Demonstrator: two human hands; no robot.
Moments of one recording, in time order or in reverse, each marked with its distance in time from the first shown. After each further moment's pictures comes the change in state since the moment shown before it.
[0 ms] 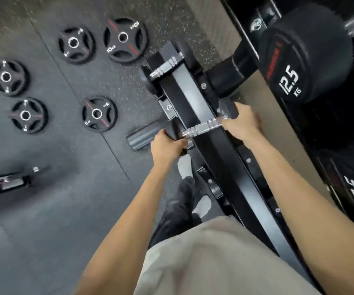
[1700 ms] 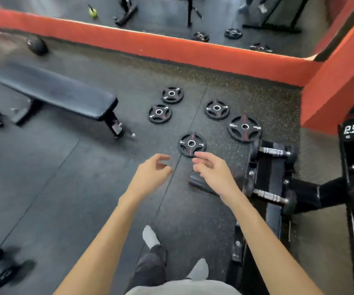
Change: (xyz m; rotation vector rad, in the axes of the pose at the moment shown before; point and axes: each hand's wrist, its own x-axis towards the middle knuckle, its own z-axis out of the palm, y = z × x) left_hand -0.298 -0.193 -0.181 -0.387 0.469 0.025; right_hand -0.314 -0.072 0.108 0.037 -0.732 -0.734
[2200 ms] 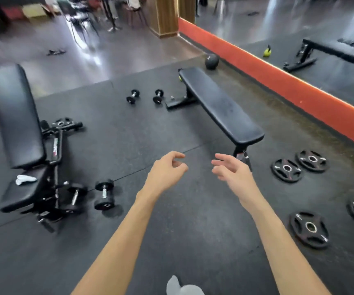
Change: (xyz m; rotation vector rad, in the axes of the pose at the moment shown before) left_hand -0.139 -0.250 -0.345 -0.291 0.669 -0.281; right_hand -0.023 -0.148 0.435 -0.193 -0.563 -0.295
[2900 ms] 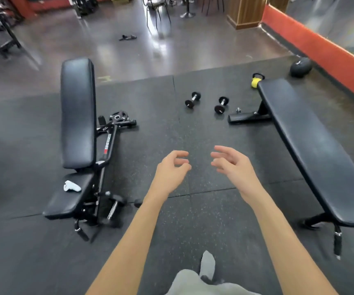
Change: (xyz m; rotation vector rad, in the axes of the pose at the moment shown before) left_hand 0.330 -0.074 -0.237 -0.260 0.311 -0.193; right_hand 0.379 -0.132 0.293 0.009 -0.380 -0.064
